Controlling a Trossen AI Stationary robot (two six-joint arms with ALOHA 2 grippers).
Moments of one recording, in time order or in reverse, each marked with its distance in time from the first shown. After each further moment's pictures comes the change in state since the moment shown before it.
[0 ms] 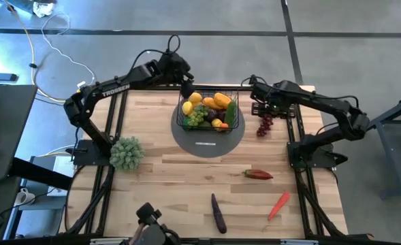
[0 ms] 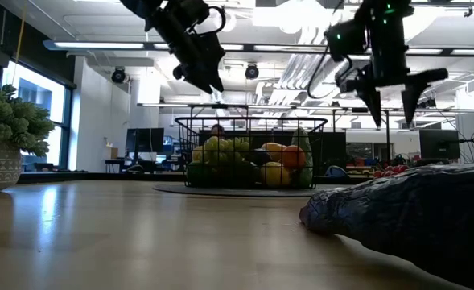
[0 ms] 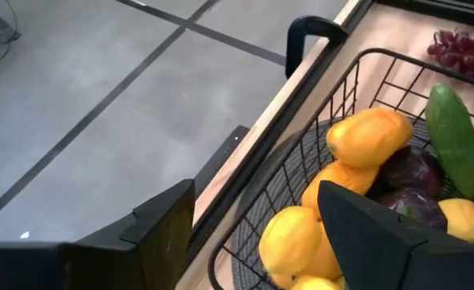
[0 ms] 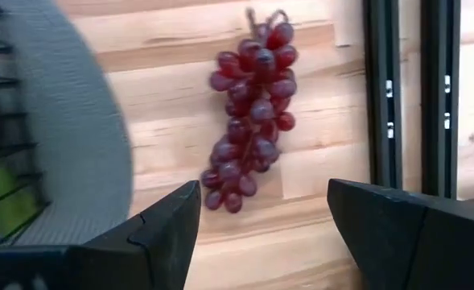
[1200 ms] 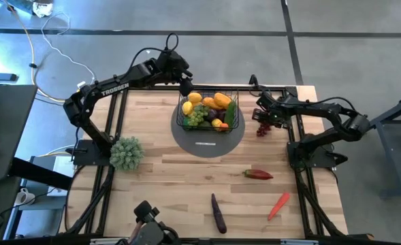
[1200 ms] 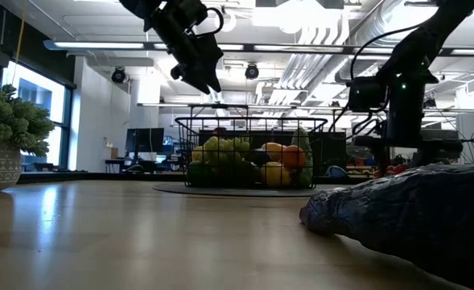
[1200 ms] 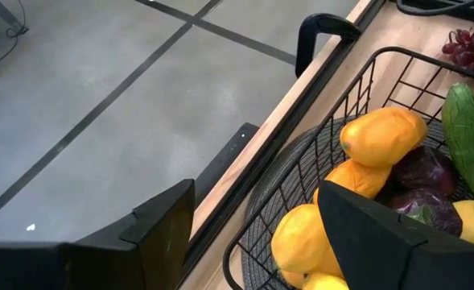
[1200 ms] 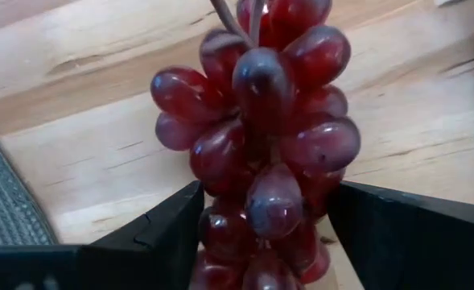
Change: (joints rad) left arm 0.023 -0.001 0.008 -0.014 -0.001 0.000; right arm -0.183 0.000 -0.494 0.664 -0.091 -0.039
